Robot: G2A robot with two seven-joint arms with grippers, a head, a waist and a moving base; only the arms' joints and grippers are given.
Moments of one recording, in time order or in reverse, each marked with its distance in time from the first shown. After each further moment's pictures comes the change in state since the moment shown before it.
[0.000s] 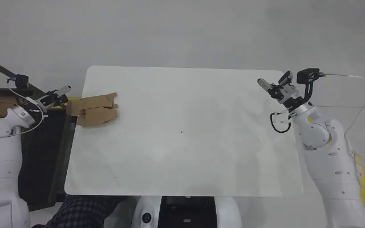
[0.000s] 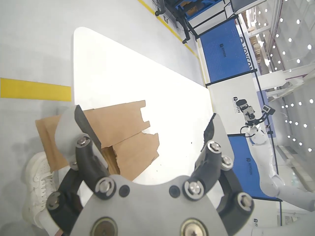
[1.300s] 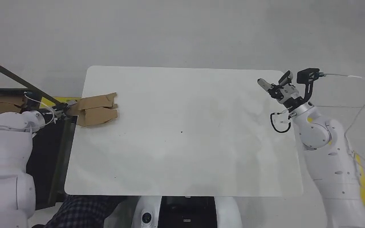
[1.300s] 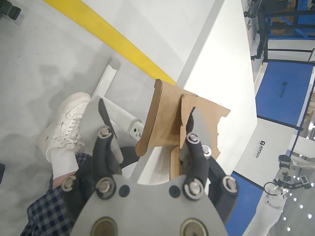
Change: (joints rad) left arm -0.327 -0.029 0.245 0.488 0.351 0.230 0.140; right arm 0.000 0.000 0.000 0.000 0.000 0.000 0.000
